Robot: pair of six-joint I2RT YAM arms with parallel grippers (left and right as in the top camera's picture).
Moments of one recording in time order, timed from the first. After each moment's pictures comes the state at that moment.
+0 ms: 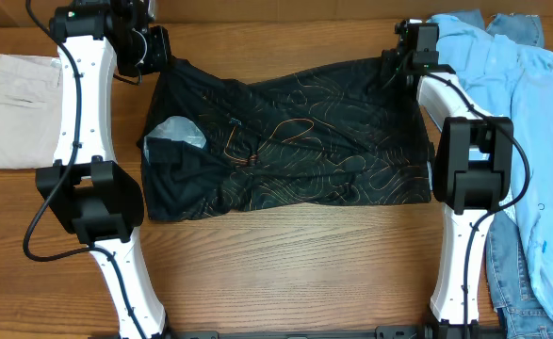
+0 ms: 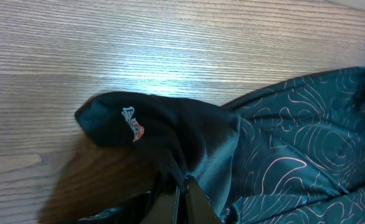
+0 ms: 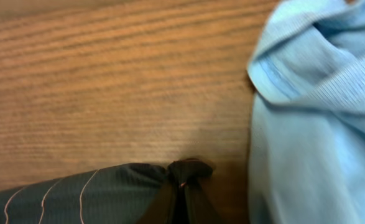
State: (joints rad) left arm 0.09 2.28 2.35 -1.21 0.37 -0.10; right arm -0.01 2.49 1.91 -0.24 -0.04 0.10
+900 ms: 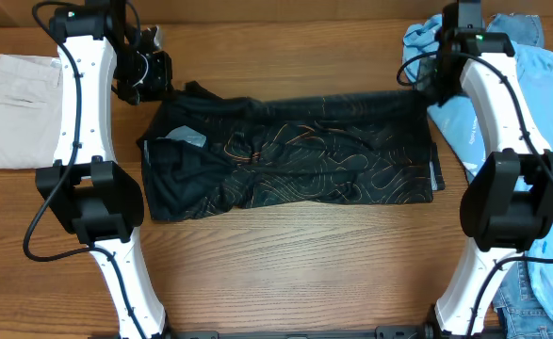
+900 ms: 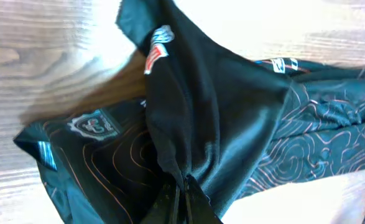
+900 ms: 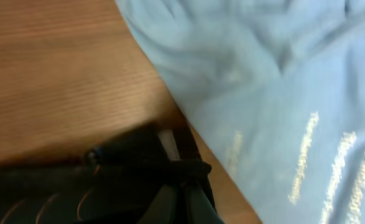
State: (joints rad) left arm 0.09 2.28 2.35 -1.52 0.36 -0.03; right arm -0.06 2.14 1.92 -1.04 0.12 0.13
